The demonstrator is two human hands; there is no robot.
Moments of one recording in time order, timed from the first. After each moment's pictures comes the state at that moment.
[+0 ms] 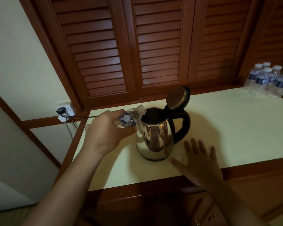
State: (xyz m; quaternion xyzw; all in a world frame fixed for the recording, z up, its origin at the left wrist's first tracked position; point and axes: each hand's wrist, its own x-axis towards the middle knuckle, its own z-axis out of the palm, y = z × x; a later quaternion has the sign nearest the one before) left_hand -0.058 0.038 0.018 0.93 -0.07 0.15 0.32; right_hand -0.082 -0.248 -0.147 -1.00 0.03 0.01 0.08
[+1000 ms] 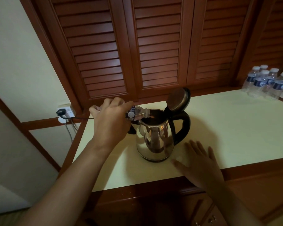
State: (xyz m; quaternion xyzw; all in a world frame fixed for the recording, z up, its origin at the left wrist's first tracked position) left_hand -0.027 0.026 0.017 0.94 -0.11 0.32 0.02; right_hand -0.083 -0.250 -0.153 -0.99 0.02 -0.05 0.11
